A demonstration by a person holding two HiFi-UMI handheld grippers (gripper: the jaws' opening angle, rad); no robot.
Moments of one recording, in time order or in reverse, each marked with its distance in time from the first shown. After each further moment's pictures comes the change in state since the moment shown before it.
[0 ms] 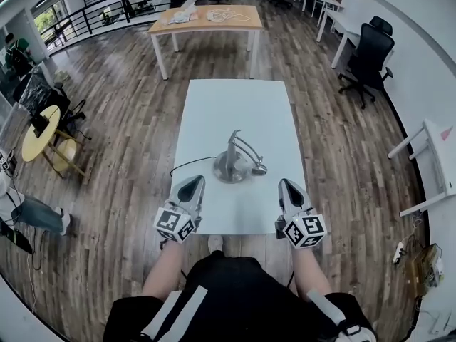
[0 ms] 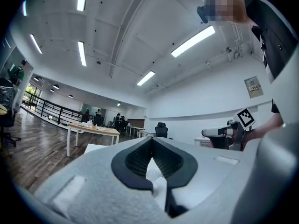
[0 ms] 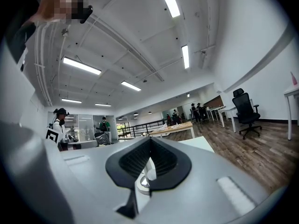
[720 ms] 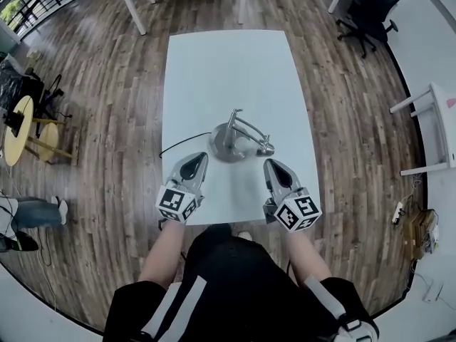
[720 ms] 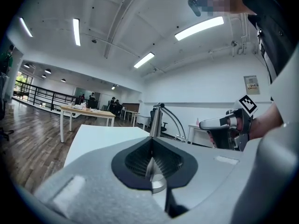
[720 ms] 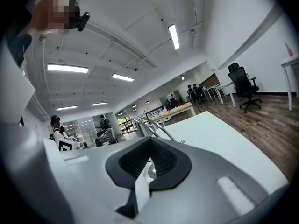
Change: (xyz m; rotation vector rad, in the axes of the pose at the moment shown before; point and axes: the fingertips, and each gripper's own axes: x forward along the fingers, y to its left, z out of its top) left arm 0.058 0.043 -0.087 -0.039 0.199 -0.090; right arm 0.067 0.015 -0.074 0.183 0.154 0.005
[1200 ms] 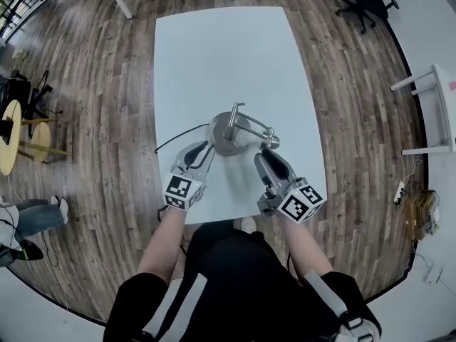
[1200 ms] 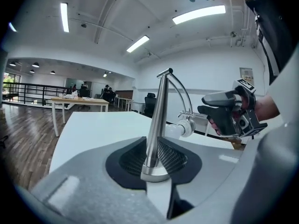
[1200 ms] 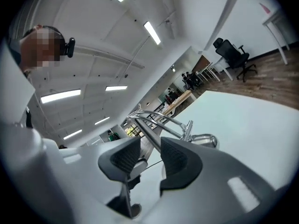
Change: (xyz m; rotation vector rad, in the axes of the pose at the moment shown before) left arm 0.037 0.013 -0.063 0.026 0.184 -0.087; right arm 0.026 0.005 -0.020 0.322 -0.007 0.075
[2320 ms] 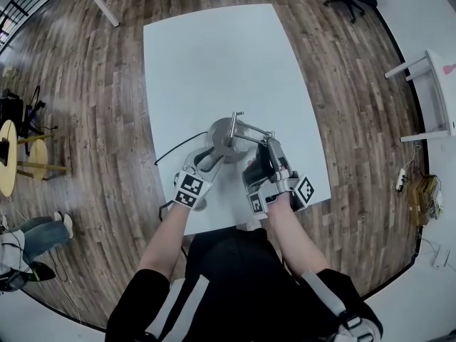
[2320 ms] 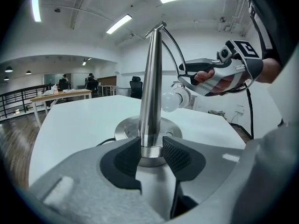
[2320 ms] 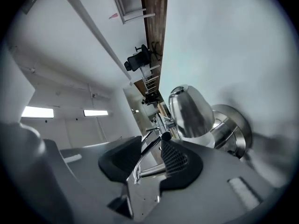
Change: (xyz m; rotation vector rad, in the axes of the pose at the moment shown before) left arm 0.039 -0.003 -0.070 0.149 0.226 -0.161; right arm 0.023 -0.052 0.007 1.228 -0.517 0.073
